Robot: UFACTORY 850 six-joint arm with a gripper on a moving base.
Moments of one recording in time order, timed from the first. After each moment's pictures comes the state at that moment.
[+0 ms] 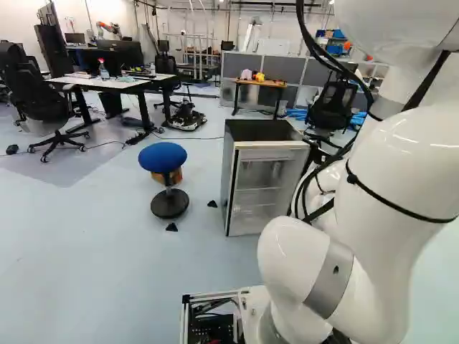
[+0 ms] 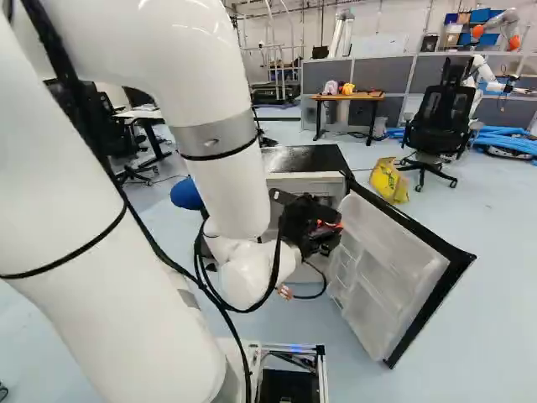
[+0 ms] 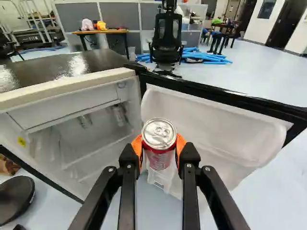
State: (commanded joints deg) arm -44.0 2.5 -3.6 -10.9 64.4 0.0
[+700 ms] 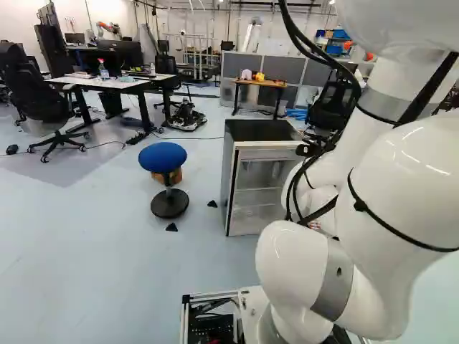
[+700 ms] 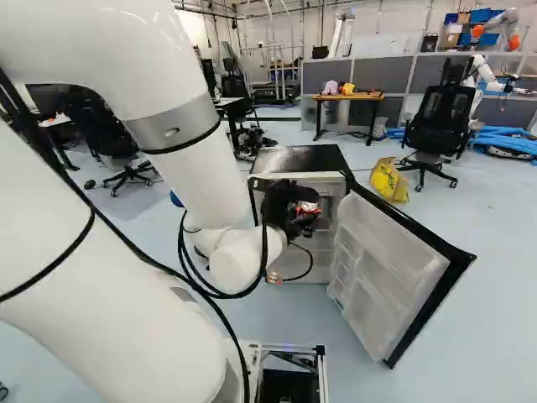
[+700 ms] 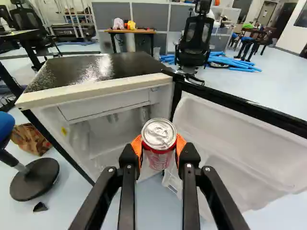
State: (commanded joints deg) arm -34.0 8.9 -3.7 -10.9 57.2 0.0
